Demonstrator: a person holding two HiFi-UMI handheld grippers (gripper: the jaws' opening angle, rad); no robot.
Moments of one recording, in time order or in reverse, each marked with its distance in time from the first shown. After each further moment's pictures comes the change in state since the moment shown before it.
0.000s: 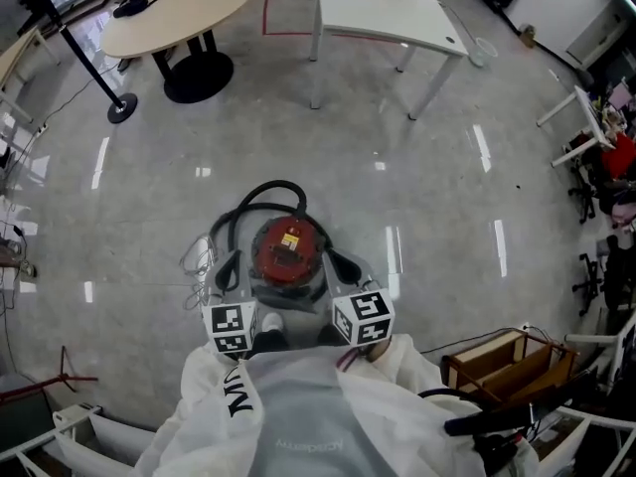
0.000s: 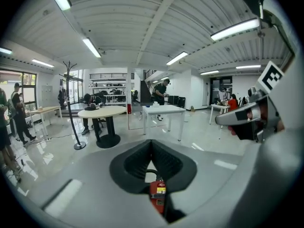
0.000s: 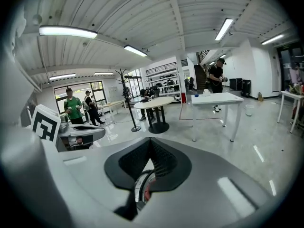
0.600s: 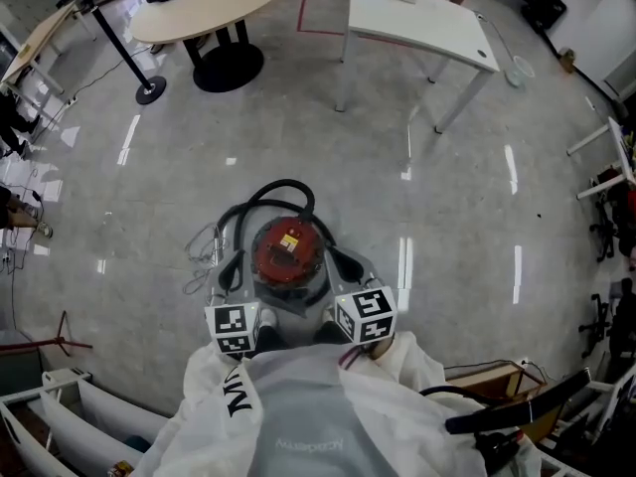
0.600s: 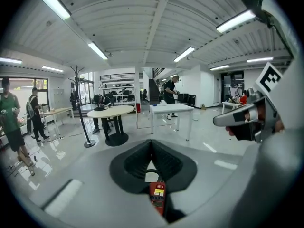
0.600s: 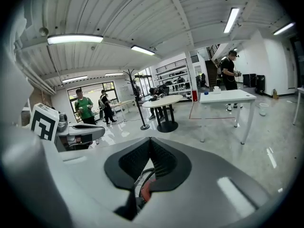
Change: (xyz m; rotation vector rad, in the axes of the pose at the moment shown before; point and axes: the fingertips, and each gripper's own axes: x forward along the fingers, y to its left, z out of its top) left arm 0.008 -0.043 0.005 -0.011 0.030 0.145; right arm 0.004 -0.048 0.003 -0.034 0.024 0.157
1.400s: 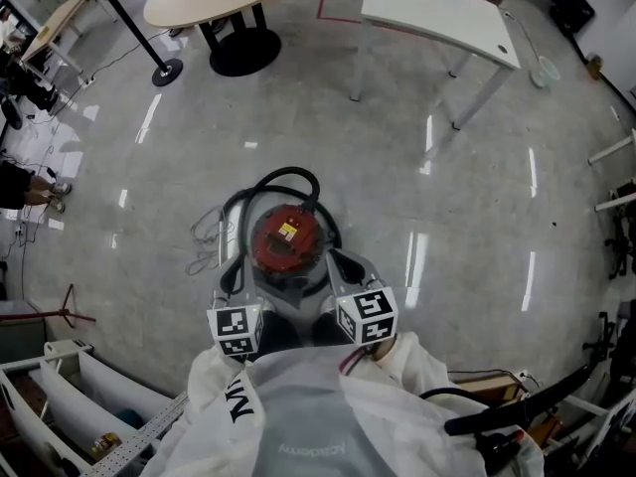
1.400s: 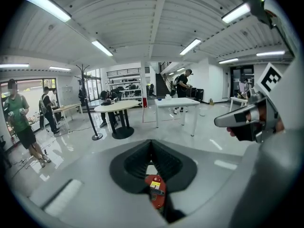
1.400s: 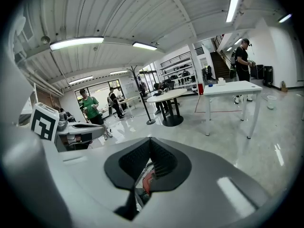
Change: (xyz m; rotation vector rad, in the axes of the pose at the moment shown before) left arm -0.014 -0.041 -0.016 -0.023 0.061 0.101; right arm -0.019 -0.028 -0.027 0.014 0.058 0.103
